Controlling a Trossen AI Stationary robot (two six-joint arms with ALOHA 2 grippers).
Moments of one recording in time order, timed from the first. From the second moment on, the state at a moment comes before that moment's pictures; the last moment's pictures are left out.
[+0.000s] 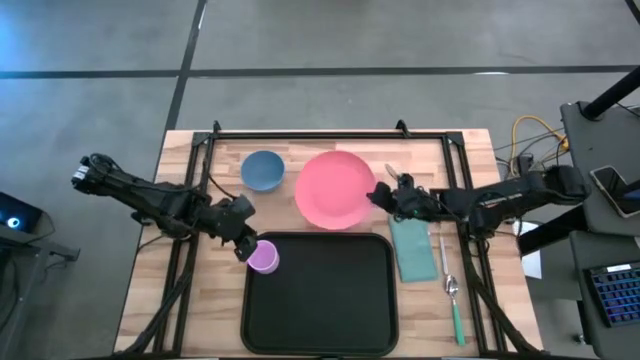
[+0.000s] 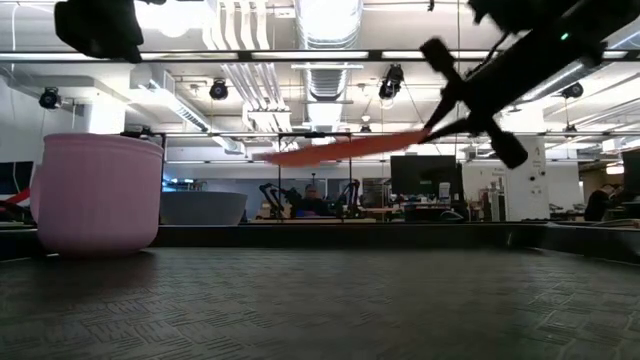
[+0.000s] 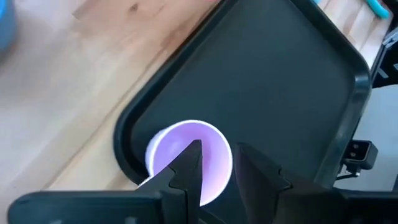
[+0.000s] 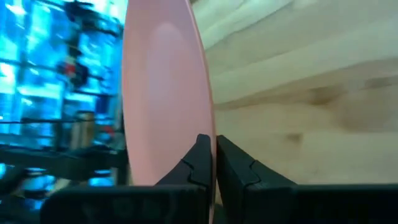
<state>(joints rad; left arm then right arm) -0.37 1.06 1.04 -0.94 -0.21 -1.02 0.05 1.18 0.53 0.08 0.51 1.60</state>
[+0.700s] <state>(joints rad) -0.55 1.06 0.98 -0.78 -0.38 -1.12 0.46 1.45 0.57 0.12 0.18 1.89</state>
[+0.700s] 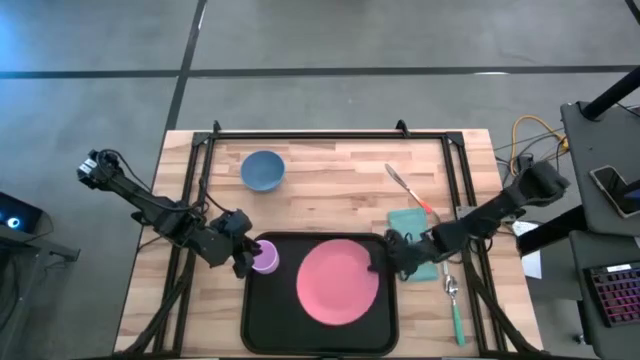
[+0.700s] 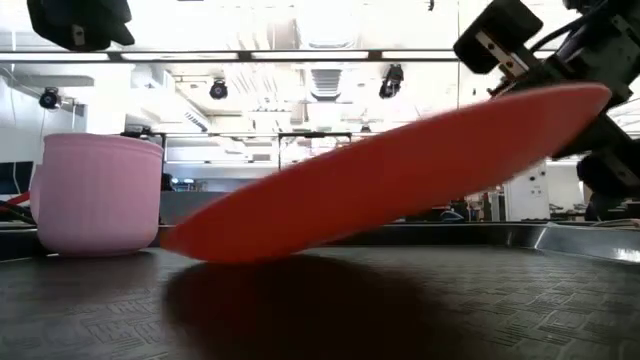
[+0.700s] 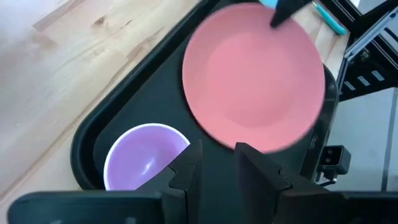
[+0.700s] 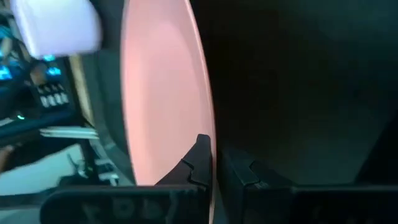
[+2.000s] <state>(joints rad) -0.55 1.07 0.98 -0.76 -0.47 -1.12 0.37 1.78 1.21 -0.66 0.18 1.30</state>
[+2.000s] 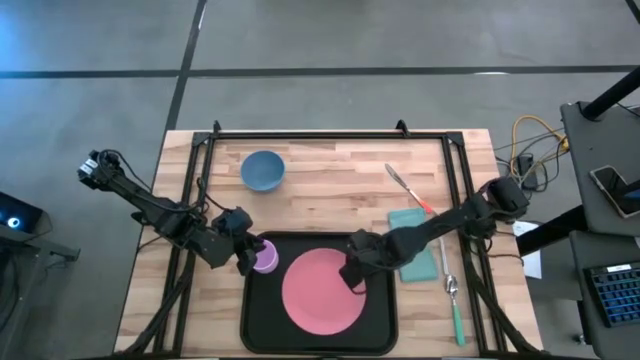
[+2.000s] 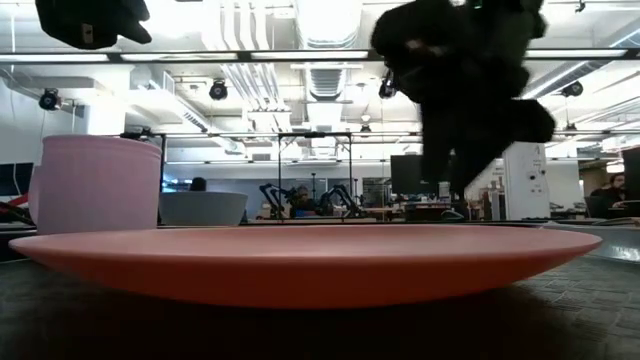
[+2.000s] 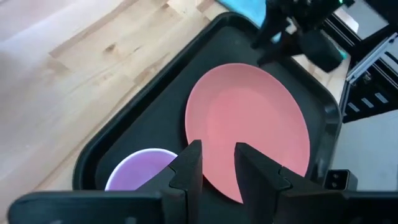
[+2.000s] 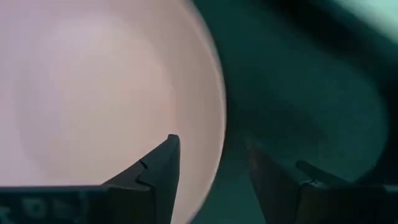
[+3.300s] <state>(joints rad) -0.04 1.07 0.96 -0.84 -0.41 -0.18 0.20 1.53 1.21 -0.82 0.22 0.94</state>
